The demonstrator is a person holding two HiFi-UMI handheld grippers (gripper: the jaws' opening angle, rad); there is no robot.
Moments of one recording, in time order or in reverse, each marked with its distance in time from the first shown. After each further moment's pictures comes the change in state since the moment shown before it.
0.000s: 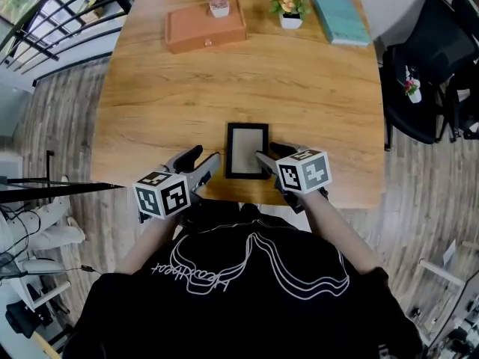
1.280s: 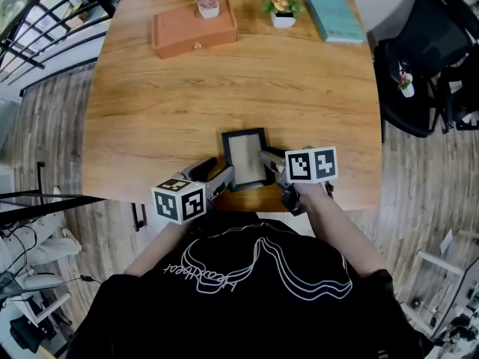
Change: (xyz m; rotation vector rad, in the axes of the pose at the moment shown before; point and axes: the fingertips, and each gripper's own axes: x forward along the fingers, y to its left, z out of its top) left arm 0.049 -0.002 -0.039 -0.024 0.130 -0.077; right arm 0.008 -0.027 0.003 0.337 -0.001 0.016
